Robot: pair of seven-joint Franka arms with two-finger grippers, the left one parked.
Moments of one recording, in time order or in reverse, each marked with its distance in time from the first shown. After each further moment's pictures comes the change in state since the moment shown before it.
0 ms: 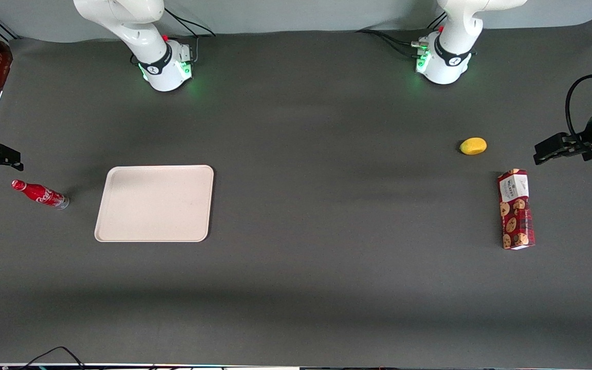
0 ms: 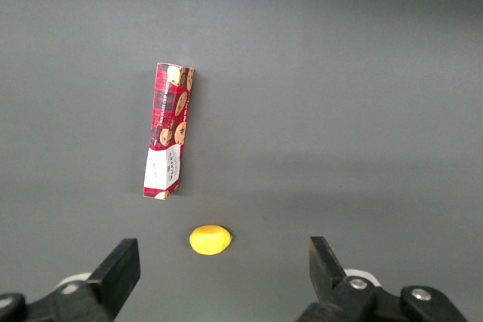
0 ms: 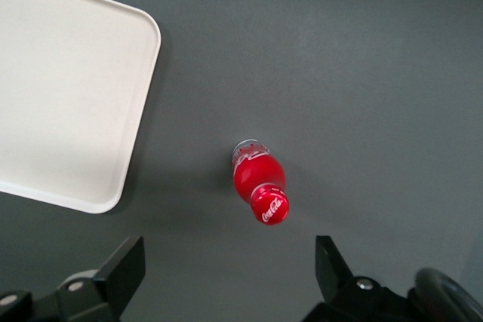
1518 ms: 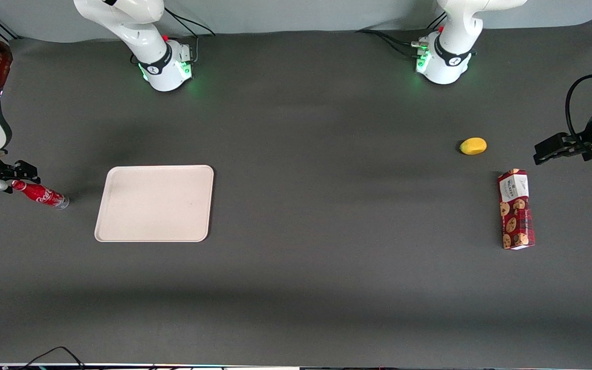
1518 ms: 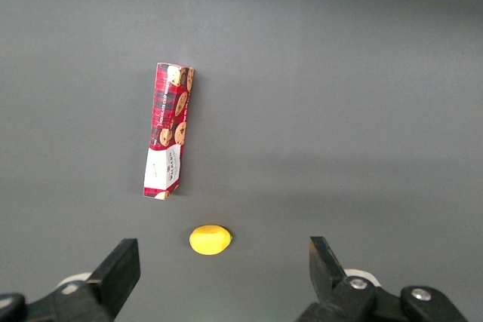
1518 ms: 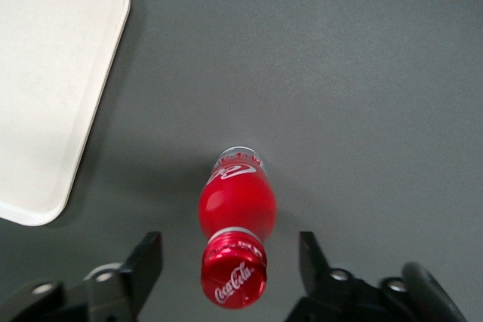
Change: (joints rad) arm -0.017 0.198 -0.052 0.002 0.191 0.140 -0.253
